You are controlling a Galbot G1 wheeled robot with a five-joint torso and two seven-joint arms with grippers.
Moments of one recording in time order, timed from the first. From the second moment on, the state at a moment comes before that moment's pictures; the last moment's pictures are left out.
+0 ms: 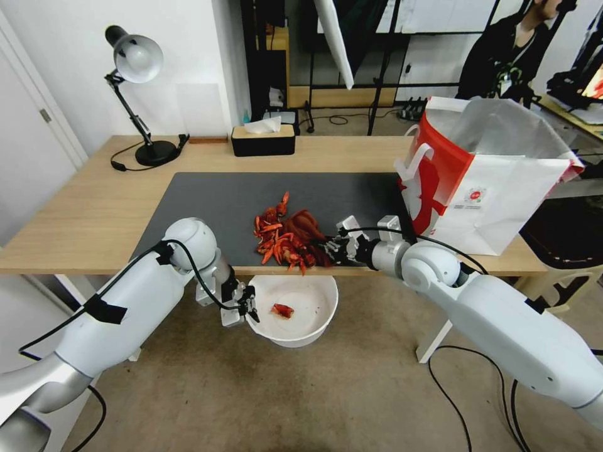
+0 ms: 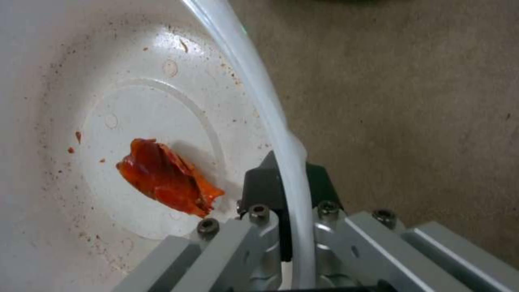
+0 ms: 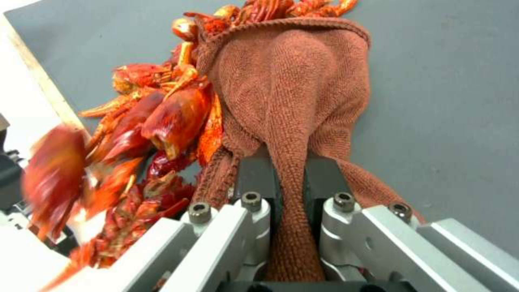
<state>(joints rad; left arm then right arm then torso) 0.53 -0.95 0.13 -1.55 0.44 -0.82 1.53 -0.56 0.84 -0.25 1.70 0.89 -0.48 -0.16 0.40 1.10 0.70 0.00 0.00</state>
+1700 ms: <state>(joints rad) 0.53 -0.95 0.12 -1.52 0.46 -0.82 1.53 -0.69 0.73 -0.20 1.92 0.89 -0.48 -0.18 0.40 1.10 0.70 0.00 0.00</state>
